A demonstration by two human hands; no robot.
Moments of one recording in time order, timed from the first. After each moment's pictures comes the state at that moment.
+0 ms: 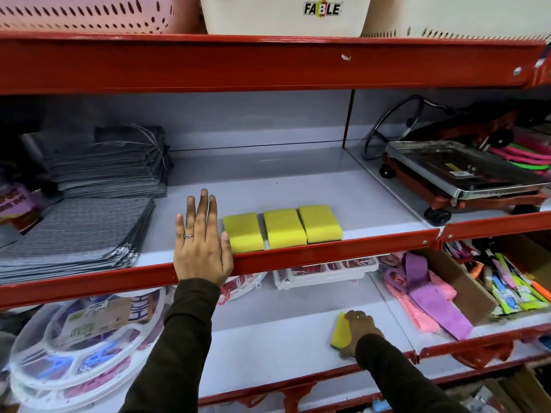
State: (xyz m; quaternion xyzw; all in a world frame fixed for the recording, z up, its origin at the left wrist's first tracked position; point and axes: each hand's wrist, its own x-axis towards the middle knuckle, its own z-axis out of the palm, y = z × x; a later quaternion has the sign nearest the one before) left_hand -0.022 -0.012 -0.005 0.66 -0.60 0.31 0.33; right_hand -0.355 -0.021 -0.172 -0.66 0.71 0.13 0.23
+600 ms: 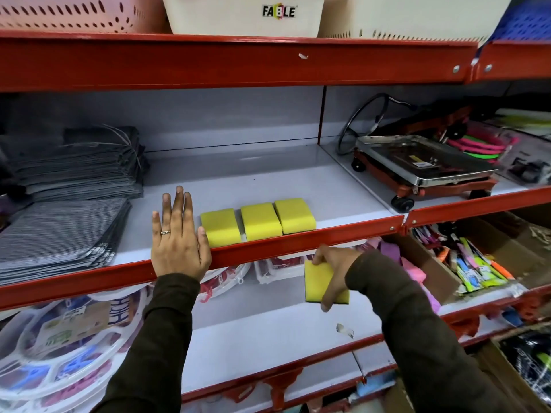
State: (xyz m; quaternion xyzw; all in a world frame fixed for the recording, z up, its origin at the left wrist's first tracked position) left_hand -0.025 -0.009 -0.004 0.67 -0.61 0.29 0.32; right_hand -0.335 0.002 0.057 -0.75 0.60 0.12 0.26
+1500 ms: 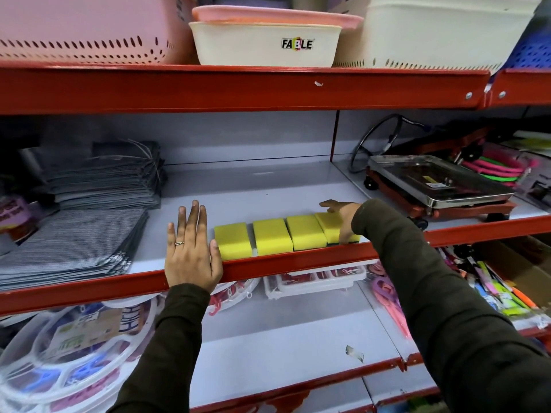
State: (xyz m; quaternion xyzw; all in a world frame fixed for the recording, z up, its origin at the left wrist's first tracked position) left_hand -0.022 -0.009 -0.004 0.67 -0.61 0.28 0.32; right_hand -0.344 -0.134 0.096 -0.79 0.59 0.08 0.17
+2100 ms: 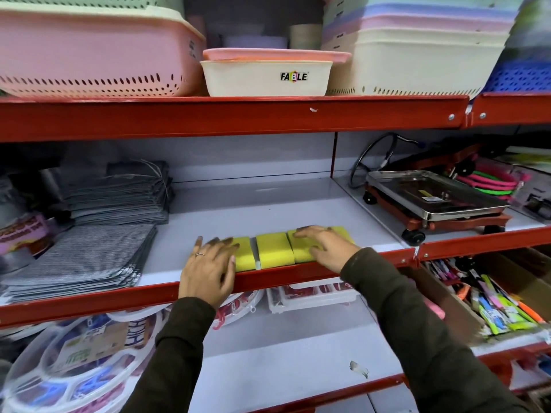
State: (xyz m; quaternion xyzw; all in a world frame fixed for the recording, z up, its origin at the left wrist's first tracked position) left_hand -0.029 0.004 0.006 0.60 -0.71 0.22 0.30; right_hand -0.309 -0.050 0.082 -0.86 0.46 -0.15 0.15
